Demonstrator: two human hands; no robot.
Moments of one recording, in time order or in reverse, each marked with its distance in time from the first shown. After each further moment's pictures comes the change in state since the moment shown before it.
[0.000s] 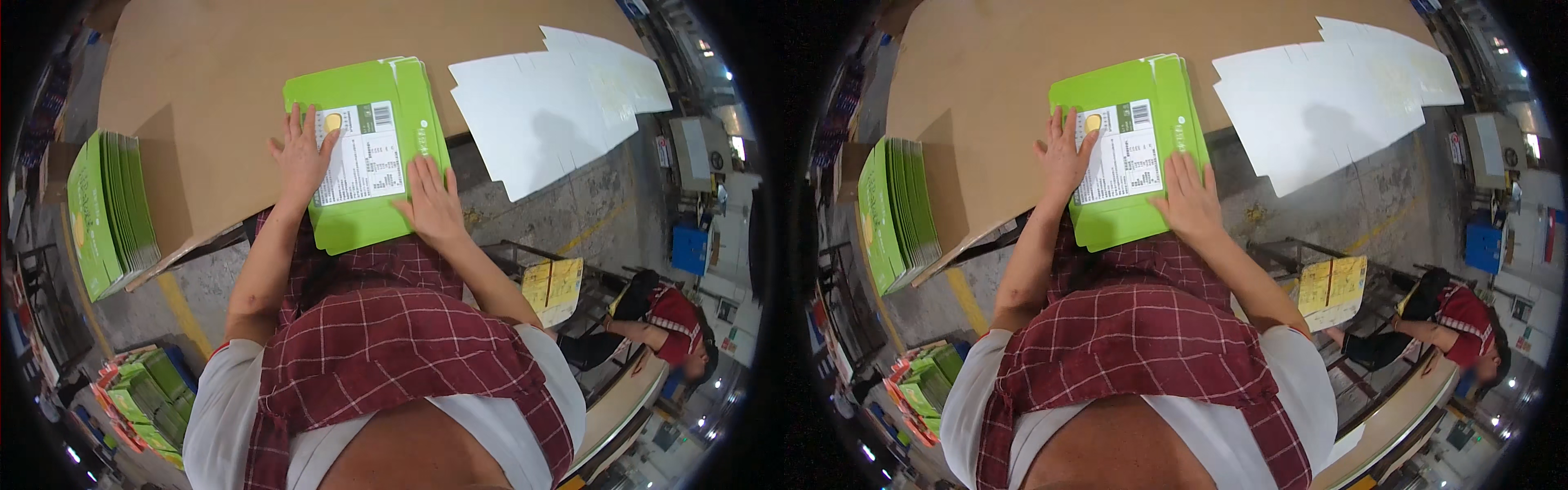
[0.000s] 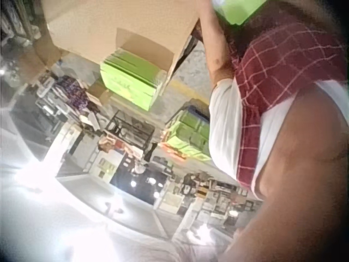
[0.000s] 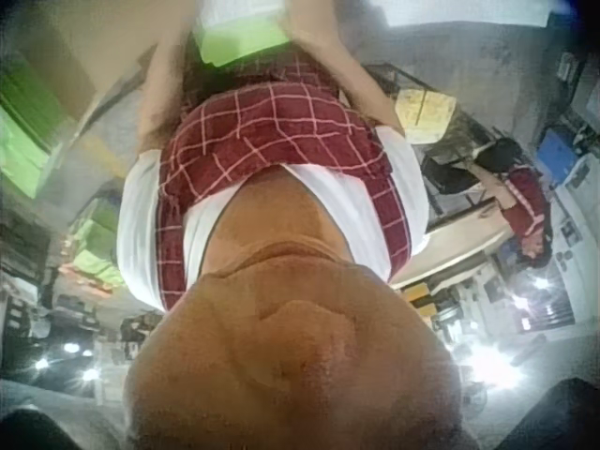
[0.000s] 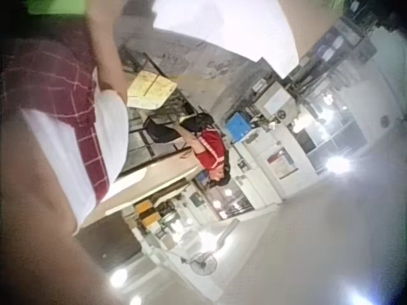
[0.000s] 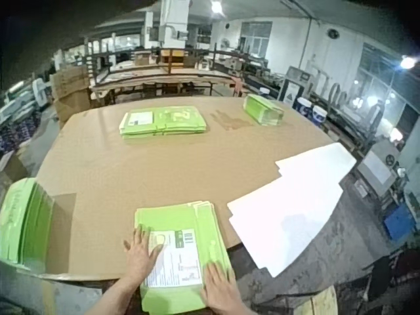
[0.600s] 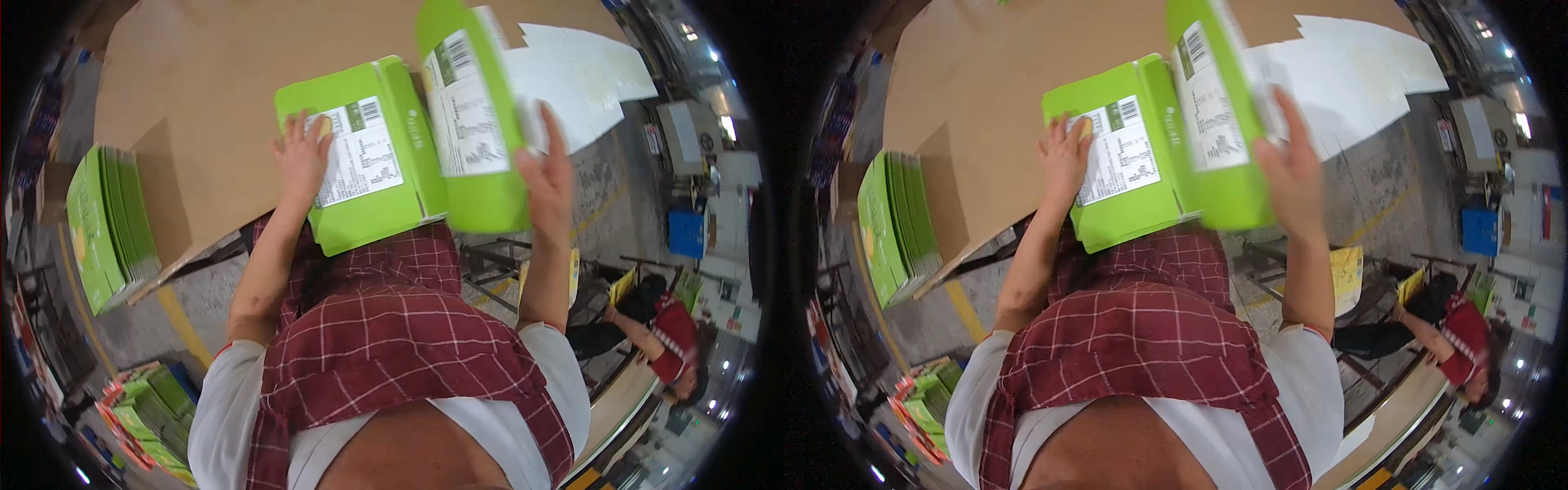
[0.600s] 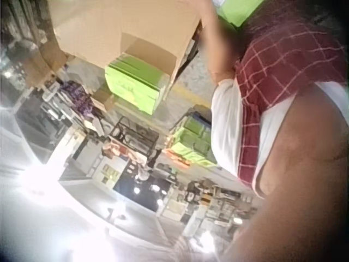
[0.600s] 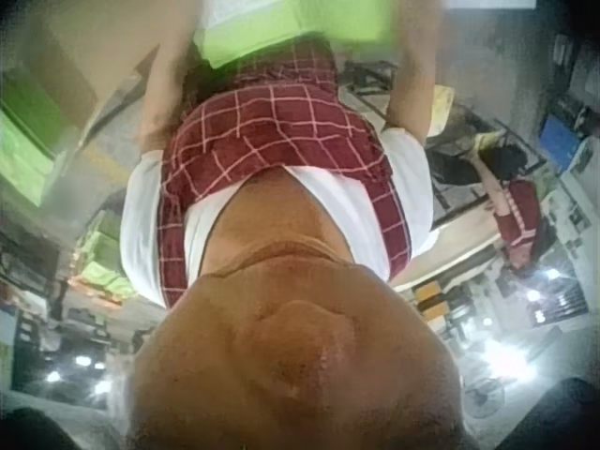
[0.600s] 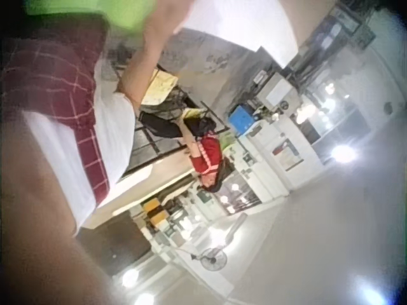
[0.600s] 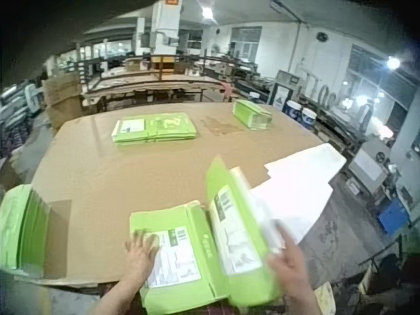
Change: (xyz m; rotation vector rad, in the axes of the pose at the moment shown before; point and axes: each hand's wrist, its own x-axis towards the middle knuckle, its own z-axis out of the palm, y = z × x) left_hand 0.001 -0.001 0.002 0.064 0.070 0.051; right_hand 0.003 0.025 -0.157 0.605 0.420 0.096
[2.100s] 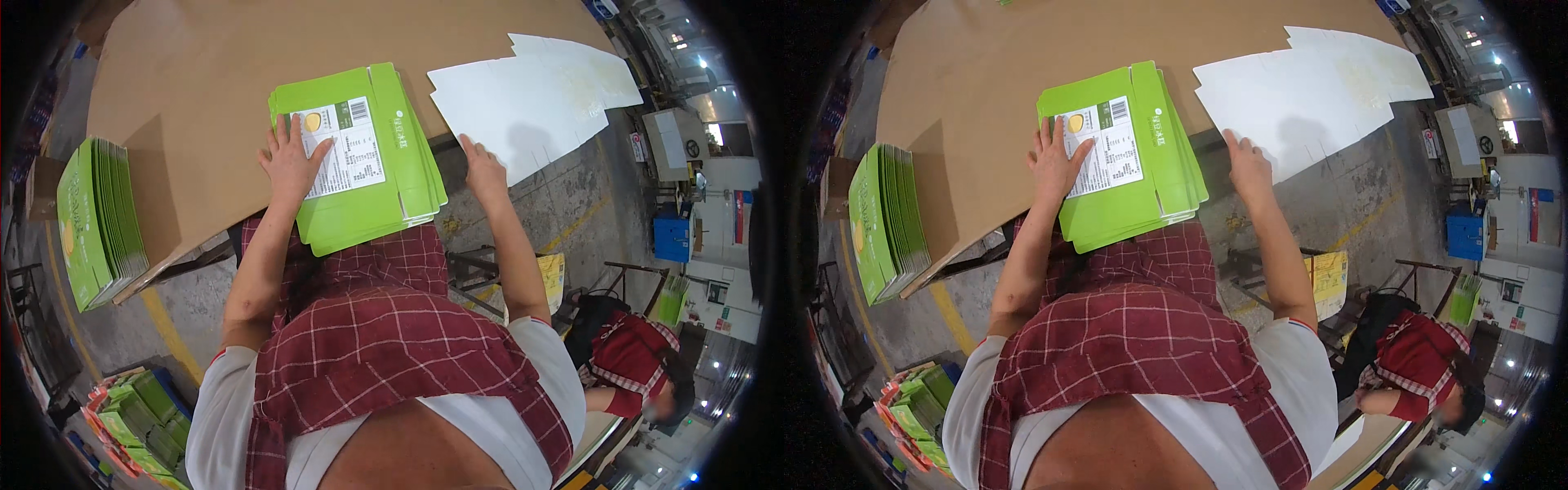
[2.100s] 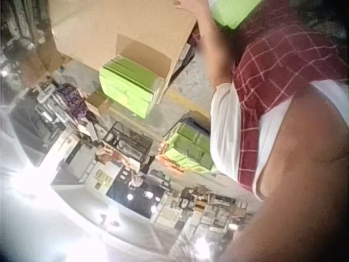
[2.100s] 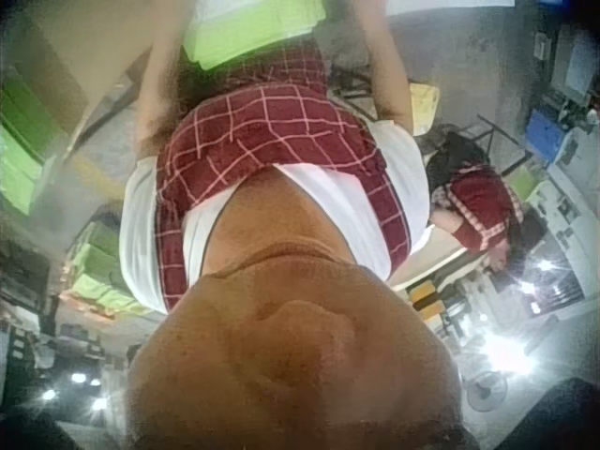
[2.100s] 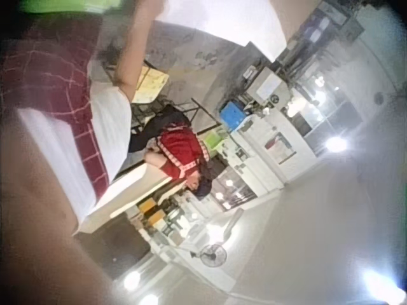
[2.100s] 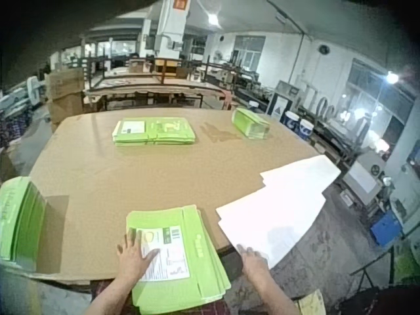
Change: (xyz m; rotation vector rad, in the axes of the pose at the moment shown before) left_hand 0.000 0.017 -0.006 -0.085 -0.092 -0.103; right_hand -0.017 0.148 0.030 -1.053 -0.283 0.090
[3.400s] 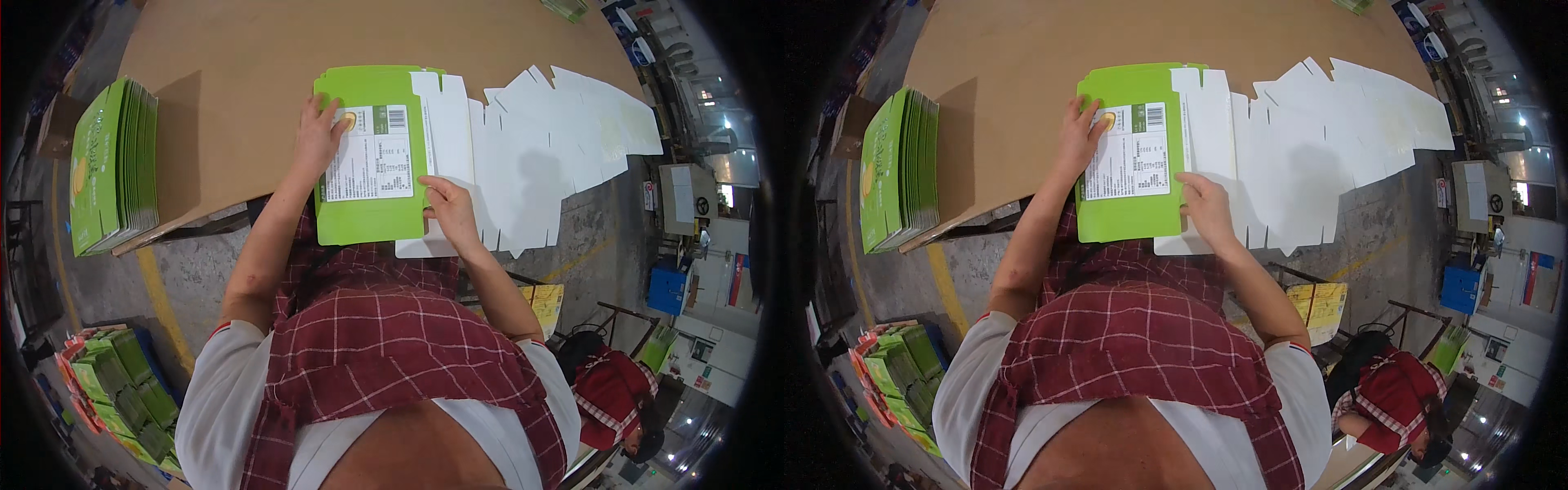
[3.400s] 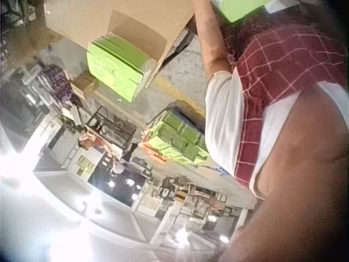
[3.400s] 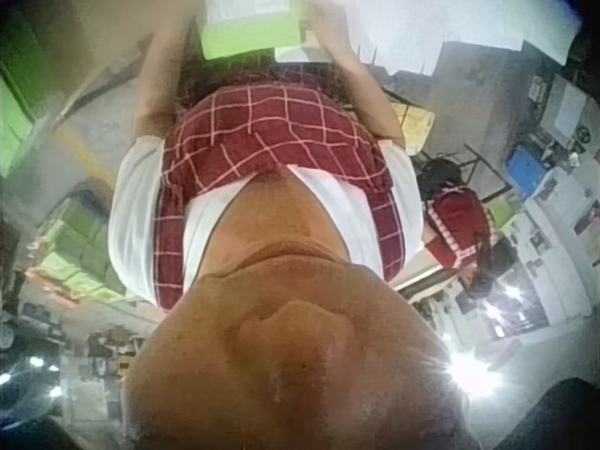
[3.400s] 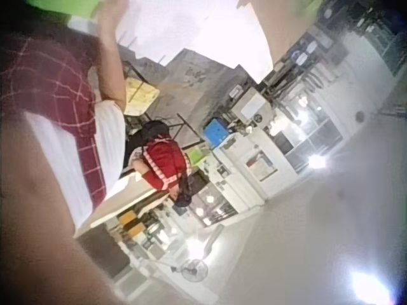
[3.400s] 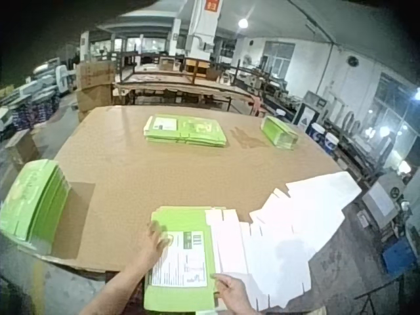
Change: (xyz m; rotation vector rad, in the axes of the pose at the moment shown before) left_hand 0.019 -0.035 -0.001 -0.281 0.115 0.060; right_hand -0.029 -0.118 -0.042 1.518 -0.455 0.299
